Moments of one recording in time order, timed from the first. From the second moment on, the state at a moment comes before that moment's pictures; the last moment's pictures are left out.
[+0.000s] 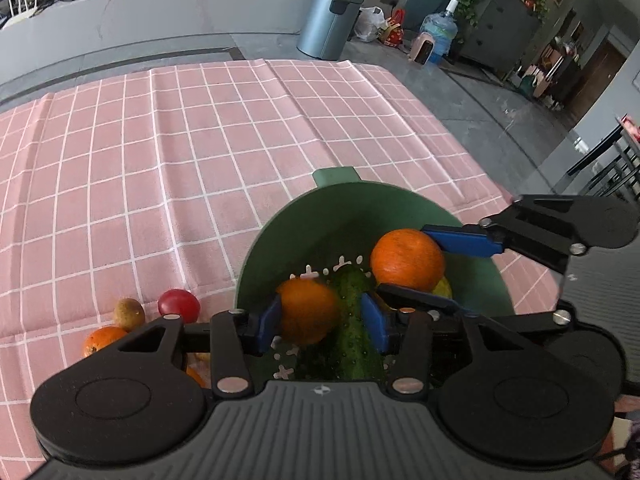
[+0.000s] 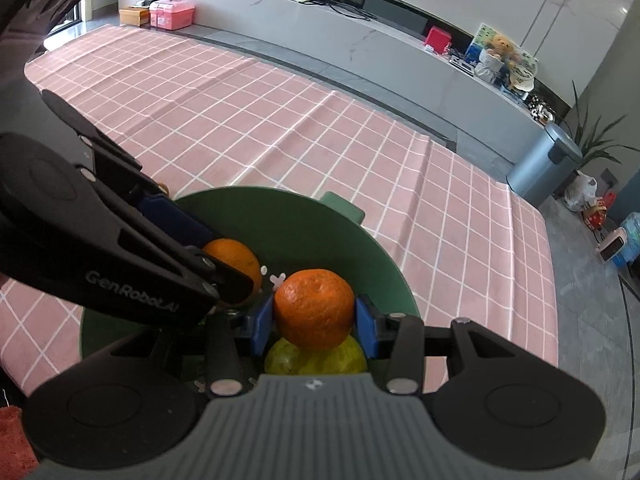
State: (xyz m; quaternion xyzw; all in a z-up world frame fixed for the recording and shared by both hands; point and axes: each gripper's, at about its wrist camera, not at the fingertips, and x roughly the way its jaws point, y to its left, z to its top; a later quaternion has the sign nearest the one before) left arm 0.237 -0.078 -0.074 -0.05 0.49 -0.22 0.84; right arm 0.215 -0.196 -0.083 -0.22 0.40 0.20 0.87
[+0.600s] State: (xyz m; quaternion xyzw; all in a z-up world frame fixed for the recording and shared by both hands) left arm 0.199 -0.050 -0.038 -0.05 0.46 -0.22 0.86; right arm 0.214 -0.200 -0.079 -0.17 0.42 0.19 0.87
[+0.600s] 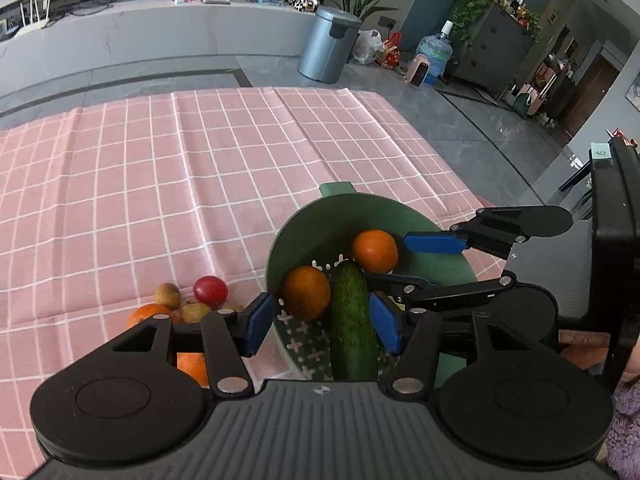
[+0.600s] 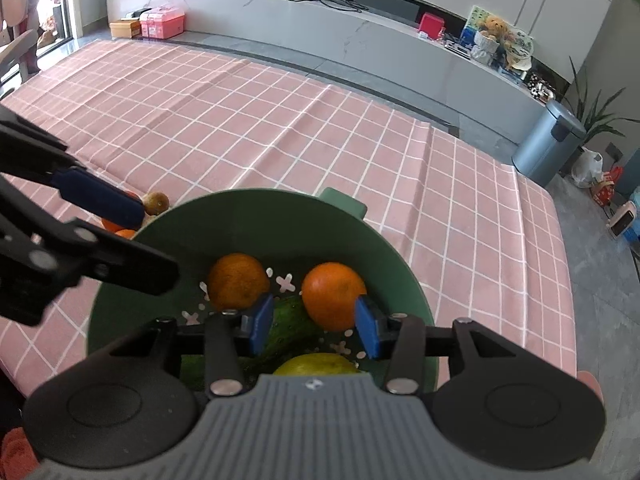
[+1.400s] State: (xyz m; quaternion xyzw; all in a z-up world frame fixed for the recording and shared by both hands) left arm 0.135 0.012 -0.025 0.00 0.38 -0.20 0.90; right arm 0.114 -0.130 -0.058 -0.09 0.34 0.17 0.92
